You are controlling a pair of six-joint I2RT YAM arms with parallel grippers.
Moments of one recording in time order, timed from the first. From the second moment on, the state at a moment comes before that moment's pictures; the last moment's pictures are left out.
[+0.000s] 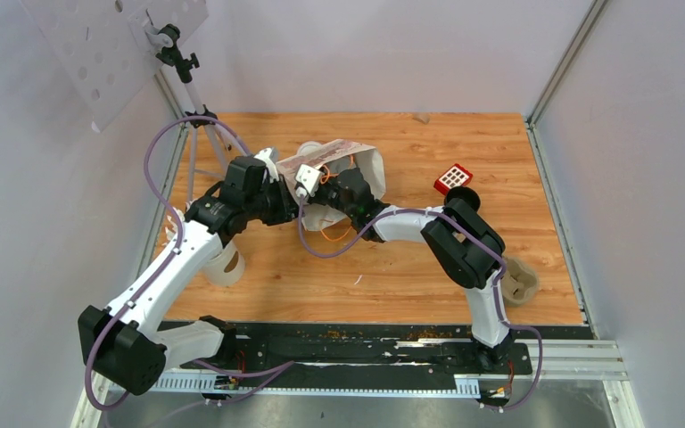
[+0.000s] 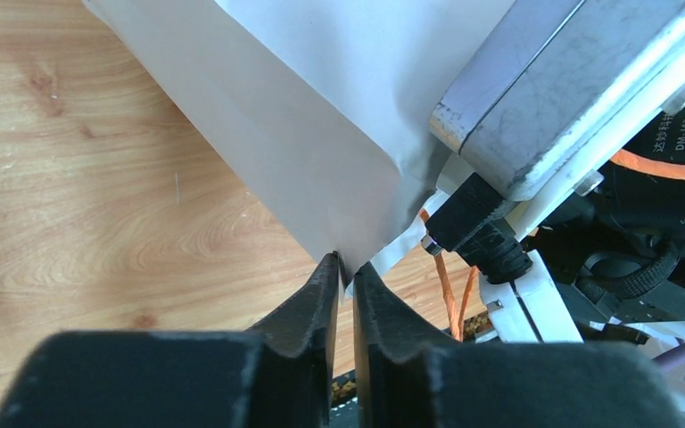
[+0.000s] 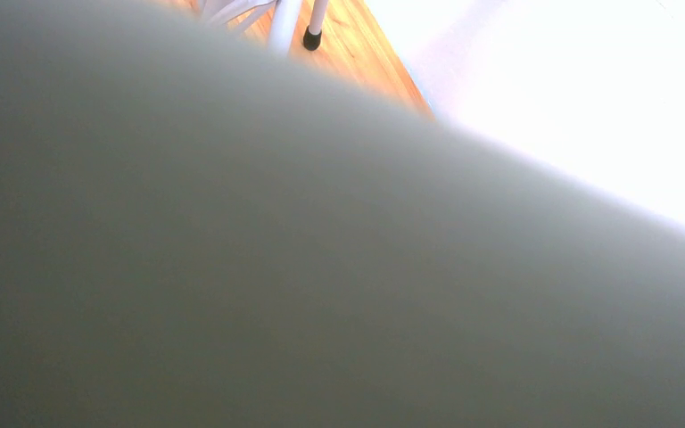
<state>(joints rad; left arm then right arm) -0.44 1.16 1.05 -0.60 0.18 -0.60 0.79 2.06 1.25 0.73 -0.15 -0.56</state>
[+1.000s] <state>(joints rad) -0.44 1.18 1.05 -0.59 0.18 -0.60 0.79 2.06 1.26 0.72 -0.14 -0.56</state>
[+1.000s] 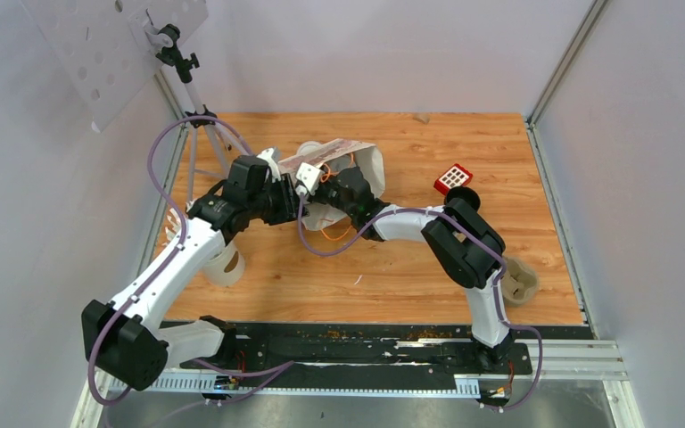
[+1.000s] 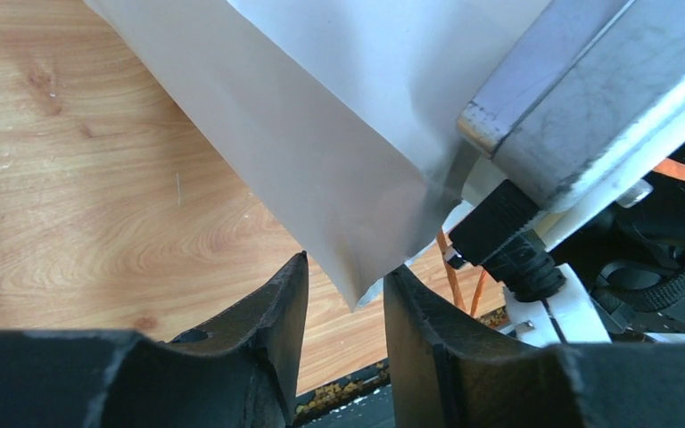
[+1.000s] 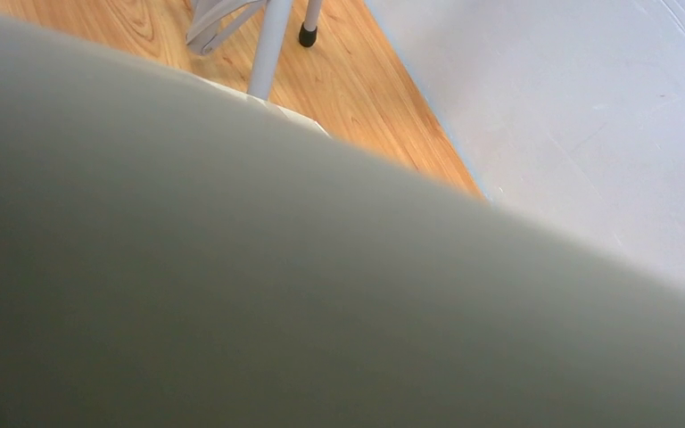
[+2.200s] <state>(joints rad) -0.44 1.23 1.06 -0.59 0.16 -0.60 0.77 1.99 1.22 0.62 -0.15 -0.54</state>
